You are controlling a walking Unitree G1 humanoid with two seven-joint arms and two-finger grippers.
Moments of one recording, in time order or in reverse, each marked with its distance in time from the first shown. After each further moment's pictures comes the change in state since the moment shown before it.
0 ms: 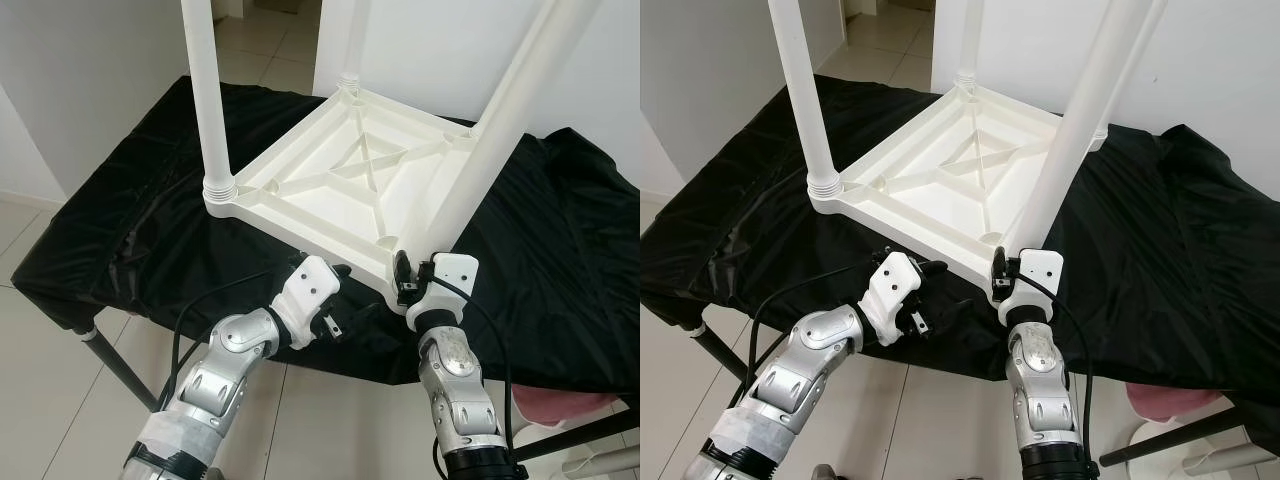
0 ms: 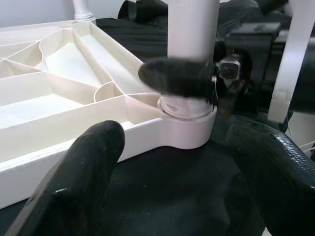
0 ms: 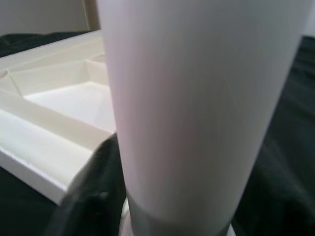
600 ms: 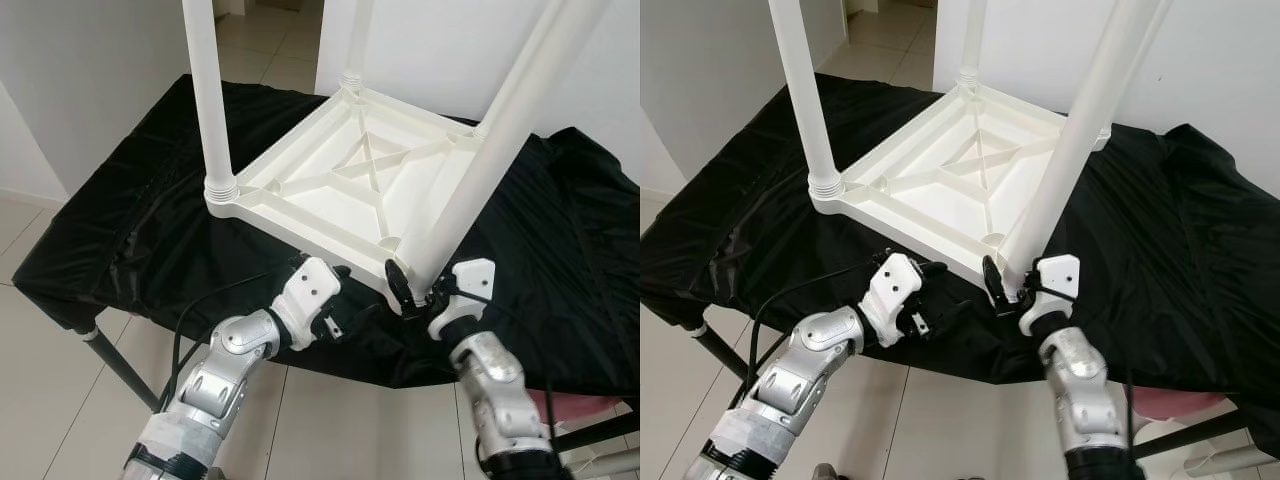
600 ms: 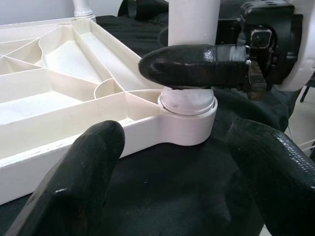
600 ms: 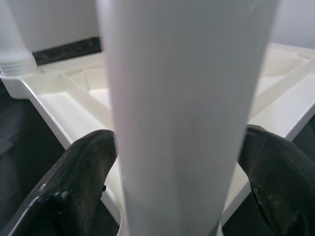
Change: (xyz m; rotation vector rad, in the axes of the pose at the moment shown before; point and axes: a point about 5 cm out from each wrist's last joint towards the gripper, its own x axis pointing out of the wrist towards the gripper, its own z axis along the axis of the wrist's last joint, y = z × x) left arm 0.000 -0.002 -0.001 -0.001 0.004 -0.006; right arm 0.005 -0.032 0.009 -0.040 -0.048 0.389
